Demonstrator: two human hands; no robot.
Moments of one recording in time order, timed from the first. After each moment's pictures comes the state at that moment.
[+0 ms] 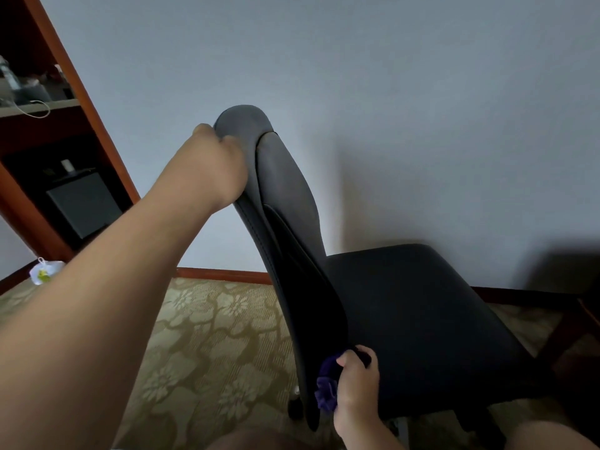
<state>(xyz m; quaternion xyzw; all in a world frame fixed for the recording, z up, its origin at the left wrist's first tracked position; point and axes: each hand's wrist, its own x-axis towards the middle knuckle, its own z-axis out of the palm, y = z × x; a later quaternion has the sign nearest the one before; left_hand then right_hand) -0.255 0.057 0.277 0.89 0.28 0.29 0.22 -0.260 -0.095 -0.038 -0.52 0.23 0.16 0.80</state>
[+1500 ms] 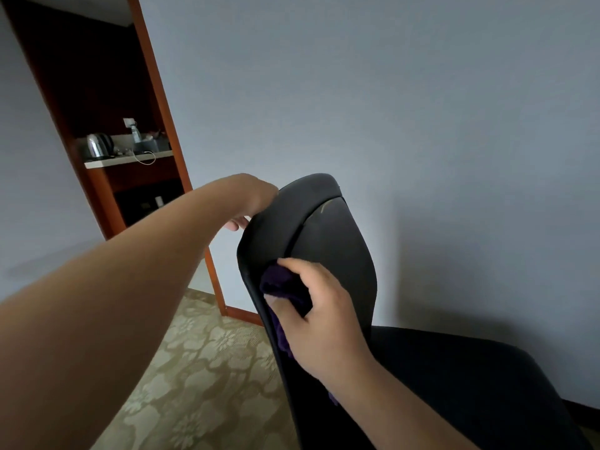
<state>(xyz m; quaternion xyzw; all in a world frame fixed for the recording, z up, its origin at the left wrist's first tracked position) -0.189 0.117 0.356 0.91 0.38 0.07 0.13 -0.192 -0.040 0.186 -0.65 -0.46 -0.08 0.60</state>
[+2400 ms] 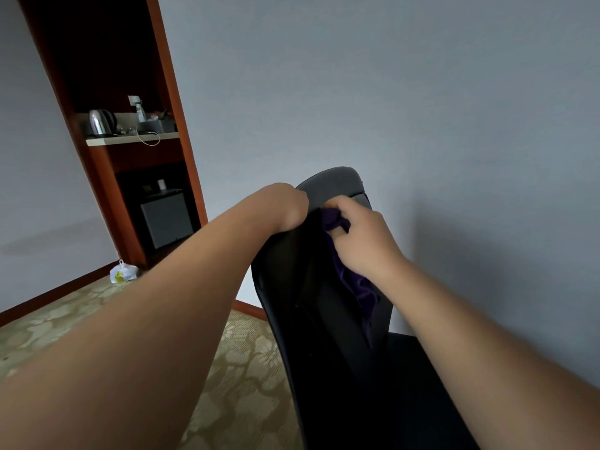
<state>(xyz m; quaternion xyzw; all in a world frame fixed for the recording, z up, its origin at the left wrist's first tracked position) -0.162 0.137 0.326 0.95 0.30 0.04 -0.06 -0.055 0.037 0.233 -0.75 -0.44 -0.10 0.48</state>
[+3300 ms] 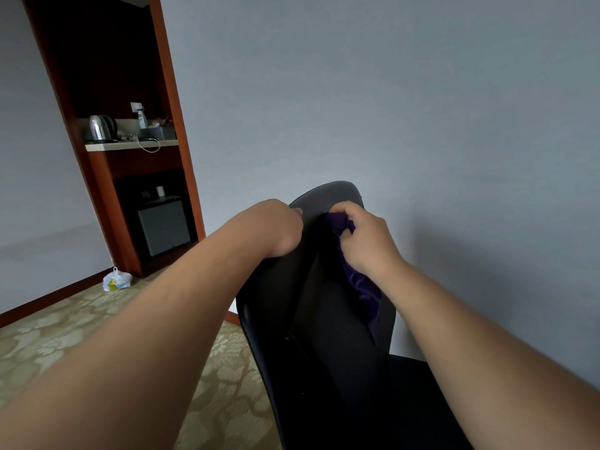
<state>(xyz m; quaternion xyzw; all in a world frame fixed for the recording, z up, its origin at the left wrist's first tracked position) -0.161 0.137 0.327 0.95 0.30 -0.01 -0.12 0.001 0.067 0.233 -0.77 -0.41 -0.11 0.47</state>
